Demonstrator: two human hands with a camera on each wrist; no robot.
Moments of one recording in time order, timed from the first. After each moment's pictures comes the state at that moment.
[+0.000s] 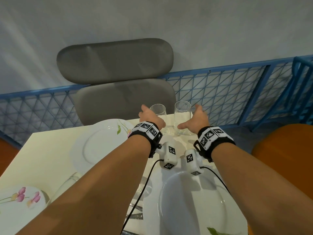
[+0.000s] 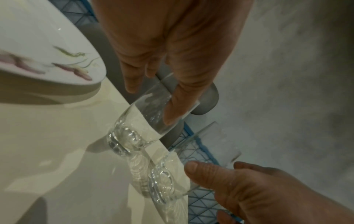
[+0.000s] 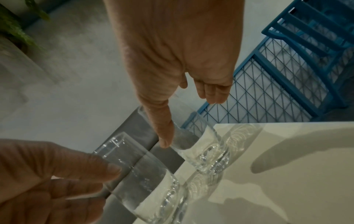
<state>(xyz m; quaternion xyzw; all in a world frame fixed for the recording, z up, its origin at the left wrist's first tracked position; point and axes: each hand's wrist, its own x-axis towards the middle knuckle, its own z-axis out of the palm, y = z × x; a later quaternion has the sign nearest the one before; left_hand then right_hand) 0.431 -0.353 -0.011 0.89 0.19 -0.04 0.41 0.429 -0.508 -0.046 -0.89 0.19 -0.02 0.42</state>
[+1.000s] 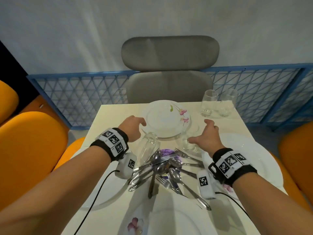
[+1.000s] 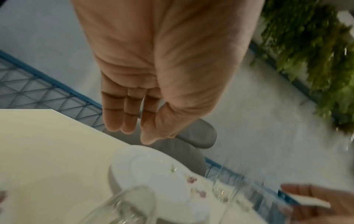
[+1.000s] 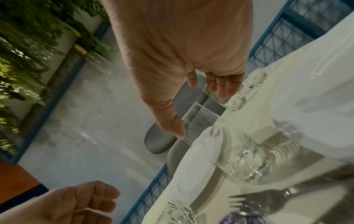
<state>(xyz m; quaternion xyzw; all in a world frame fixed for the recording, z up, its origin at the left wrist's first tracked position) 0.244 -0.040 0.035 0.98 -0.03 -0.12 0.13 0.233 -0.307 -0.017 -0.87 0.14 0.03 0.47</state>
